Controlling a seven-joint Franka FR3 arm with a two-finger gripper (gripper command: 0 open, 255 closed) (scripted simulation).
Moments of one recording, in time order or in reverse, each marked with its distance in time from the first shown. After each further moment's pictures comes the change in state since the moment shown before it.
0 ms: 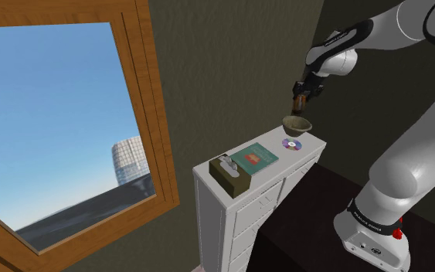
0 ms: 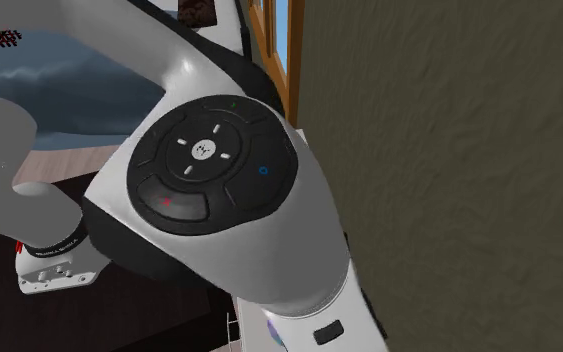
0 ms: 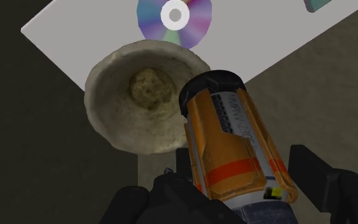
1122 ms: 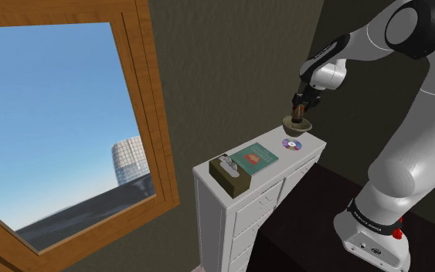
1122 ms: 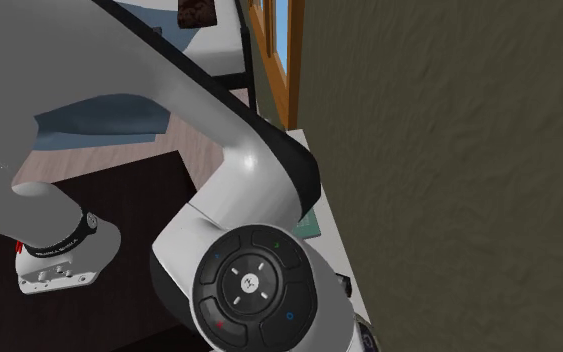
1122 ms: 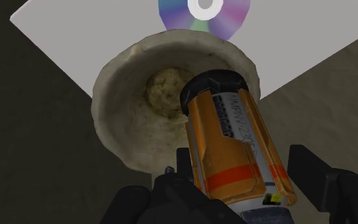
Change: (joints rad) arm -0.030 0.203 -0.009 0.034 0.217 0.128 -0.221
